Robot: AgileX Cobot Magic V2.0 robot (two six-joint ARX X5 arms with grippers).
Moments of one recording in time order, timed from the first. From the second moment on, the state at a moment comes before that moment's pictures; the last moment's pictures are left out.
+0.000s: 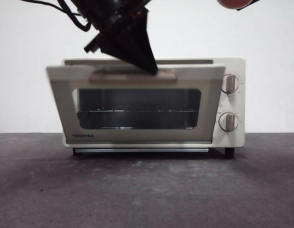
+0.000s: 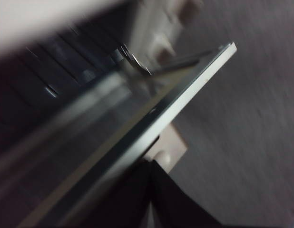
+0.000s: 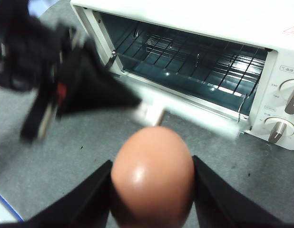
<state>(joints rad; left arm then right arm) -0.71 1.53 1.23 -0.46 0.23 -0.02 0.72 0.88 0.96 -0.62 -0.02 0.29</state>
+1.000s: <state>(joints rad) -0.72 1.12 1.22 -0.72 0.13 -0.07 0.65 1.12 0.96 -0.48 -0.05 0.28</state>
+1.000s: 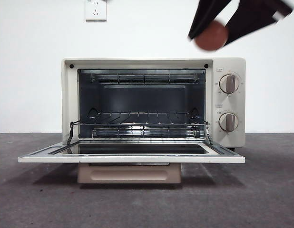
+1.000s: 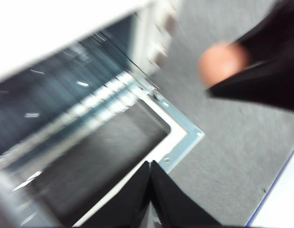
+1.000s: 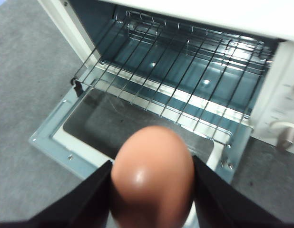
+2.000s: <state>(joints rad) -0.47 0.55 0.86 -0.83 0.15 -0.18 0.56 1.56 0.96 -0.05 -0.08 0.28</state>
